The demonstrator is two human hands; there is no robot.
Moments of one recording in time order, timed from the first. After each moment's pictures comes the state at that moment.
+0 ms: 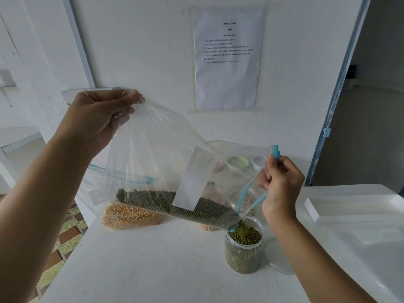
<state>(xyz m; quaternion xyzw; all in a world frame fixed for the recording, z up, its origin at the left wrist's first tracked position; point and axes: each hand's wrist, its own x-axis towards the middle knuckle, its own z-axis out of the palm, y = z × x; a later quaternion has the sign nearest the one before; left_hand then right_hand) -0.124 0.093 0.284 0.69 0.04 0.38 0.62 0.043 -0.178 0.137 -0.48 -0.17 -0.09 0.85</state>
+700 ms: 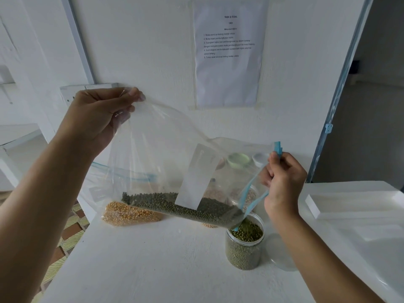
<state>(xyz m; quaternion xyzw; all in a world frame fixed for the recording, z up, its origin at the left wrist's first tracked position) -0.120 0.091 0.277 0.68 0.03 0.39 0.62 0.047 -0.178 0.136 -0.48 -0.17 -0.08 0.85</state>
